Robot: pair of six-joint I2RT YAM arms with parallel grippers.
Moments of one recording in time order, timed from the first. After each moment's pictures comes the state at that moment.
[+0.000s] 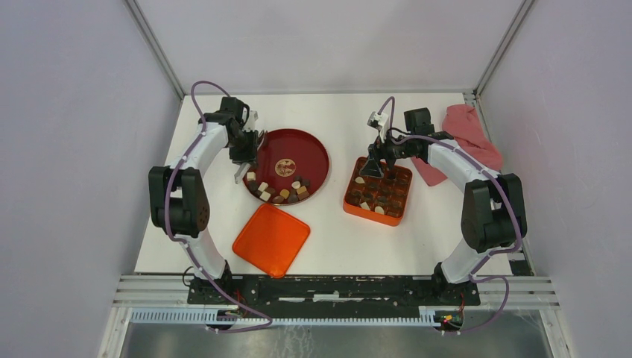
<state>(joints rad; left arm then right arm) -0.10 1.80 1.45 -0.86 0.13 -0.04 0.20 1.68 1.18 -0.42 -0.88 -0.47</state>
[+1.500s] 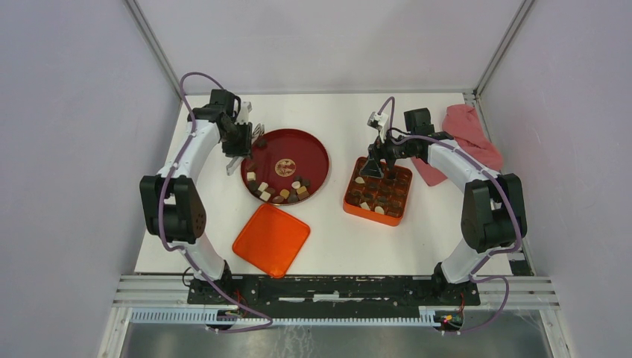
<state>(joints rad) -0.07 1.73 1.51 -0.91 0.16 -0.01 0.20 1.68 1.18 -0.42 -0.88 -0.47</state>
